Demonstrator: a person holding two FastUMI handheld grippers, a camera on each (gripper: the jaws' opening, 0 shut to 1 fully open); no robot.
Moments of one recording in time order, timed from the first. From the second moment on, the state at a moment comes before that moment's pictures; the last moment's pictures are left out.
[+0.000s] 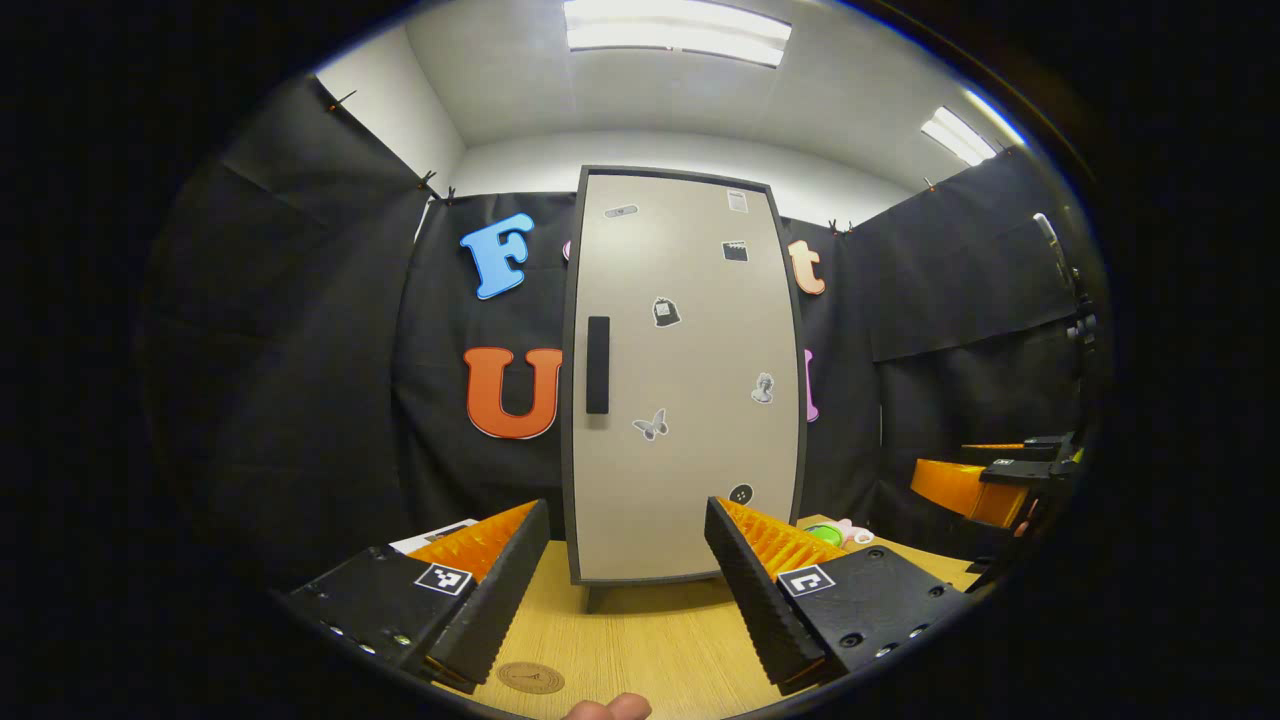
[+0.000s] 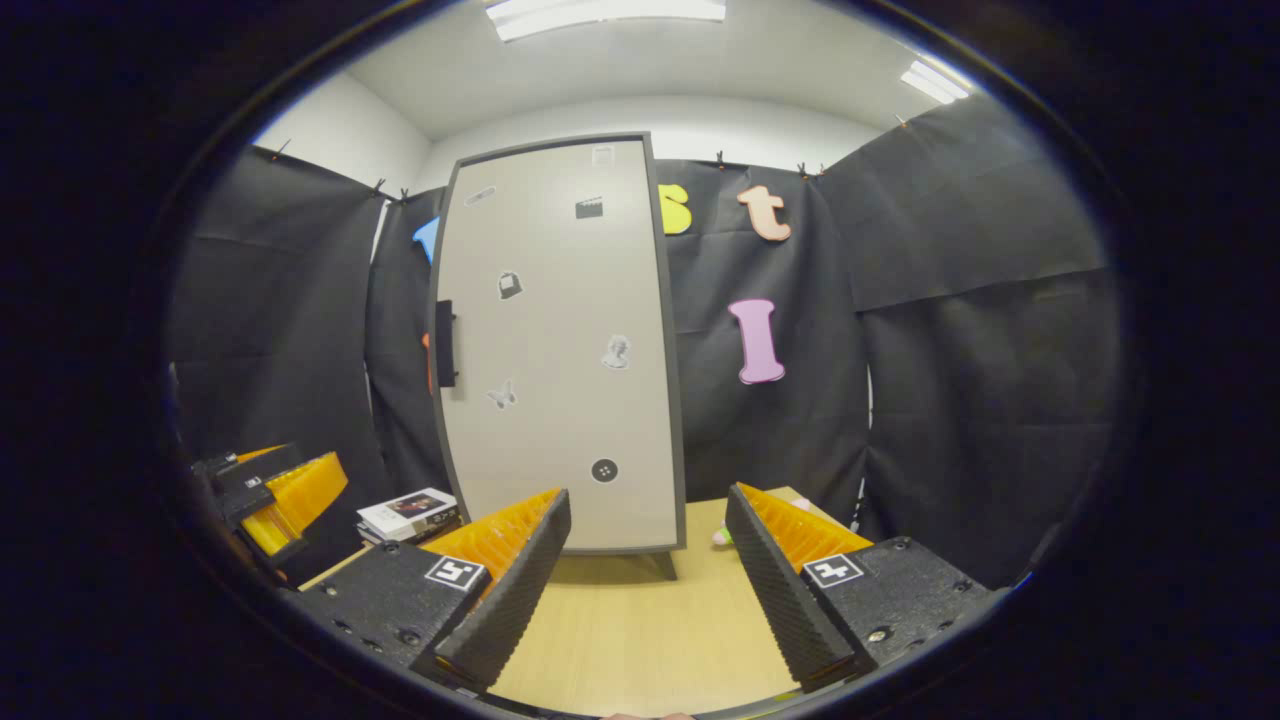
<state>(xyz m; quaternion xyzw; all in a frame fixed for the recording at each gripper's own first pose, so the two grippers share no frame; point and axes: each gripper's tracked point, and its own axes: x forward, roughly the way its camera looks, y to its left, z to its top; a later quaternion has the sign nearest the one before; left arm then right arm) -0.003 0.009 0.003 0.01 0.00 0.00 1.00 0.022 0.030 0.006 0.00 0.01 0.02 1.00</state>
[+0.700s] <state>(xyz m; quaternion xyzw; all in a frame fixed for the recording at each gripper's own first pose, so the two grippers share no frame) -0.025 0.037 -0.006 0.04 0.00 0.02 1.00 0.178 0.202 0.062 0.03 0.02 0.19 0.98</state>
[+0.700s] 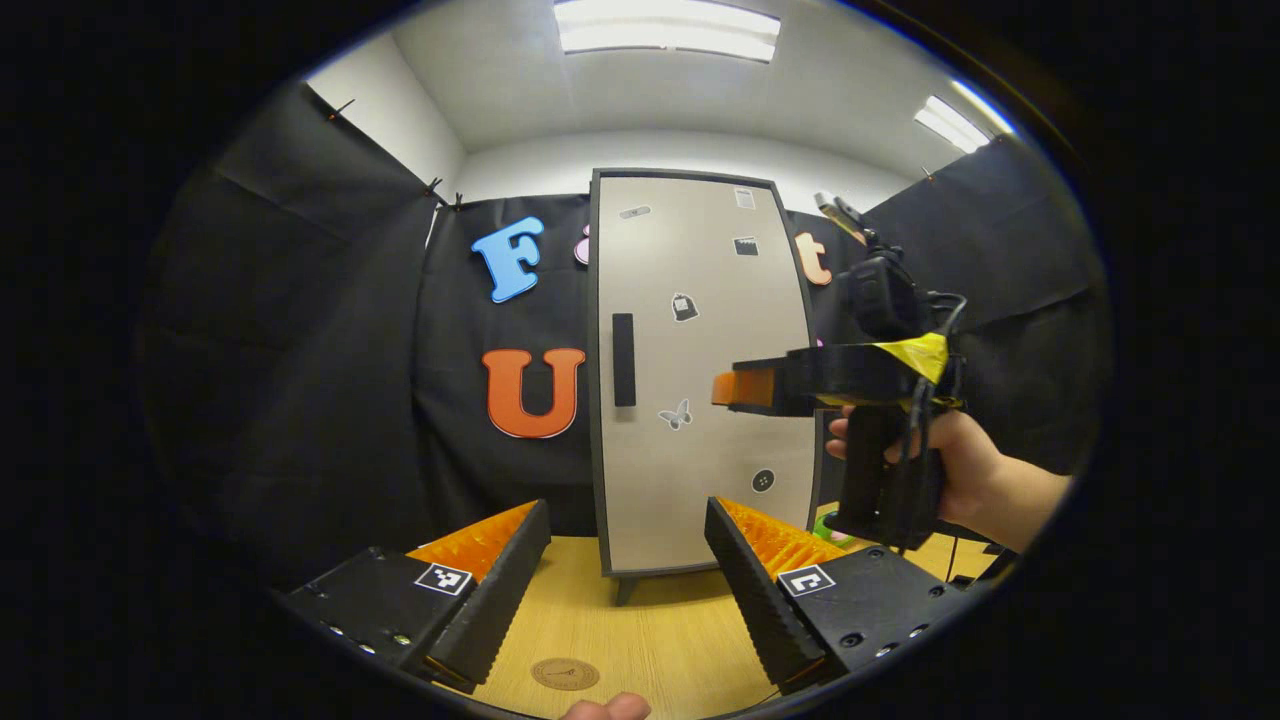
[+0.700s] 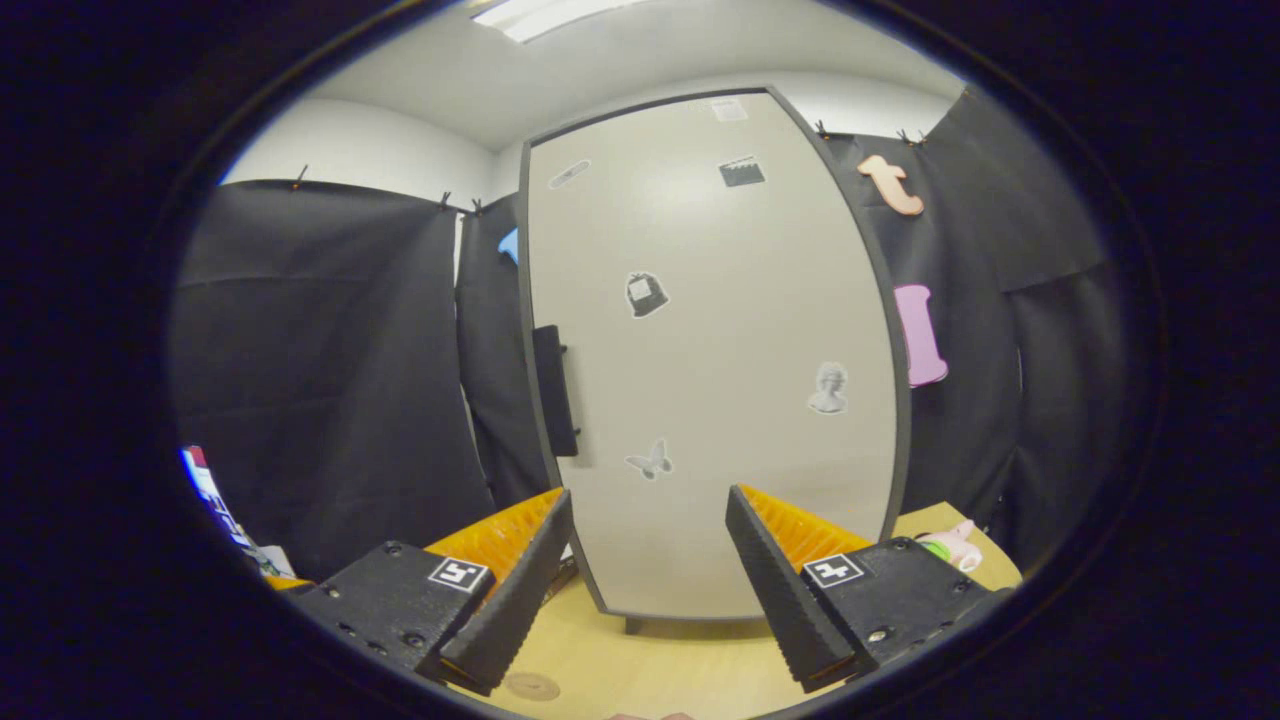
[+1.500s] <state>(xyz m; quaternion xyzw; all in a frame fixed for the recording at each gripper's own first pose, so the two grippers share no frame) -0.028 0.056 -0.018 0.01 0.02 0.02 1.00 0.283 0.320 0.091 -0.08 -0.01 0.17 0.98</state>
